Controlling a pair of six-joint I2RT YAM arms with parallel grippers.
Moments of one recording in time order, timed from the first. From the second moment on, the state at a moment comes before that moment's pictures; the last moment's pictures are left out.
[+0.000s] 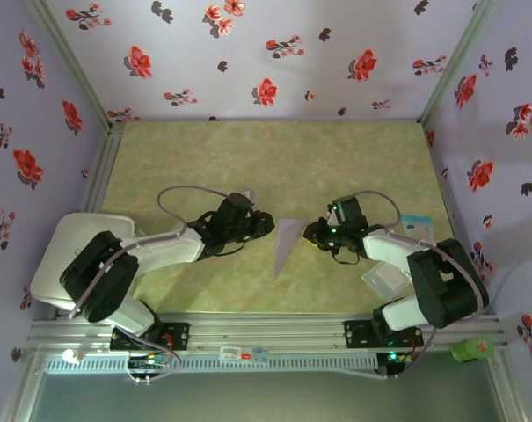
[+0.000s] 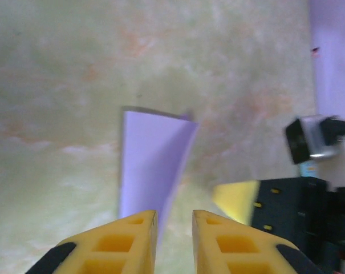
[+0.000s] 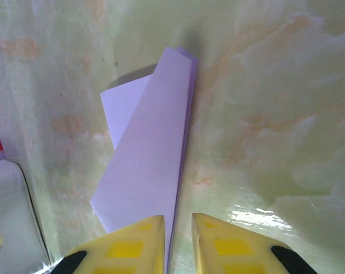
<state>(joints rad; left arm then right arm) -0.82 1.55 0.78 0.09 0.12 -0.97 0.41 1.42 0.54 -0.03 -0.47 0.91</state>
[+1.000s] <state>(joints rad) -0.81 1.80 0.85 0.01 0.47 -0.82 0.45 1.49 0.54 0.05 -0.47 0.95</state>
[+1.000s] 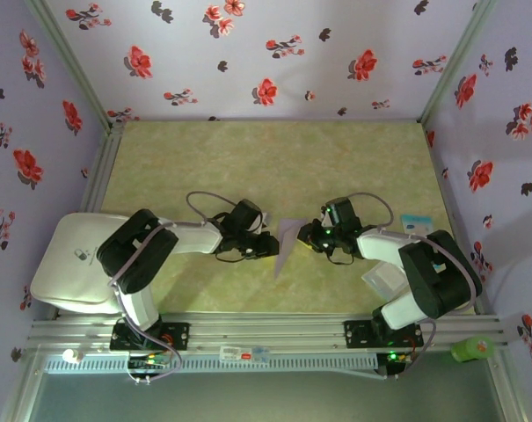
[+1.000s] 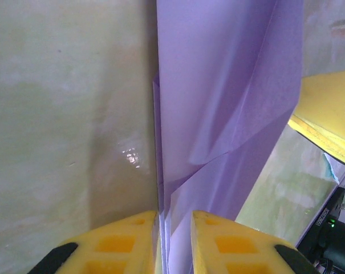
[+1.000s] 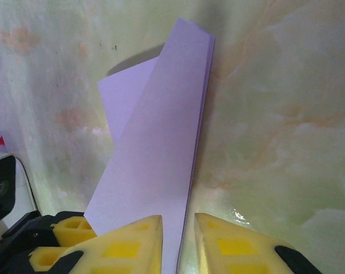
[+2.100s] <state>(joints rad) -0.82 1.81 0.86 0.11 0.49 -0.82 0.45 1.47 0.54 0.05 -0.47 0.95</state>
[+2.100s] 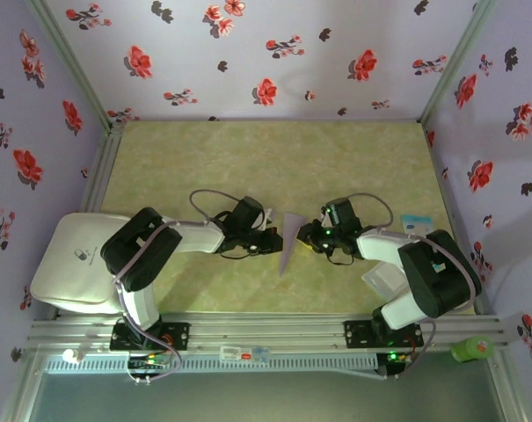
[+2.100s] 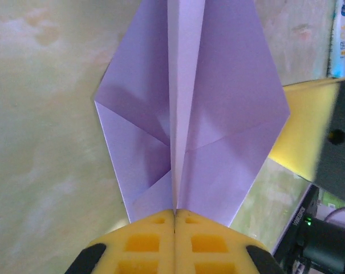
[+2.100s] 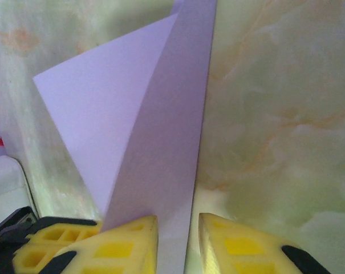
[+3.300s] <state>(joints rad) -0.95 1.72 0.96 -0.20 0.08 -0.72 0.54 1.51 0.60 0.02 -0.43 1.04</state>
